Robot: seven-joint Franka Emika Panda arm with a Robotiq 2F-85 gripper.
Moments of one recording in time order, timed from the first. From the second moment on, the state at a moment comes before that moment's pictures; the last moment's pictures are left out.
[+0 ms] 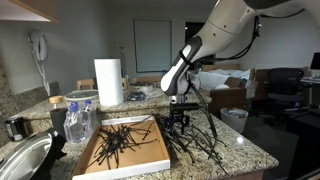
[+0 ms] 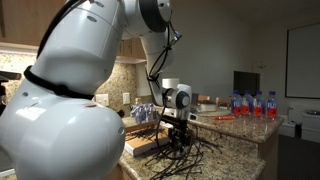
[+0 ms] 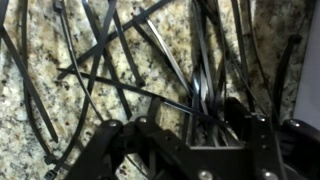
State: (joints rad) arm 0.10 0.37 0.03 -2.14 0.13 2.40 0.24
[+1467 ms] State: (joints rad) arm 0.13 0.32 0.04 -2.13 0.11 2.37 0.24
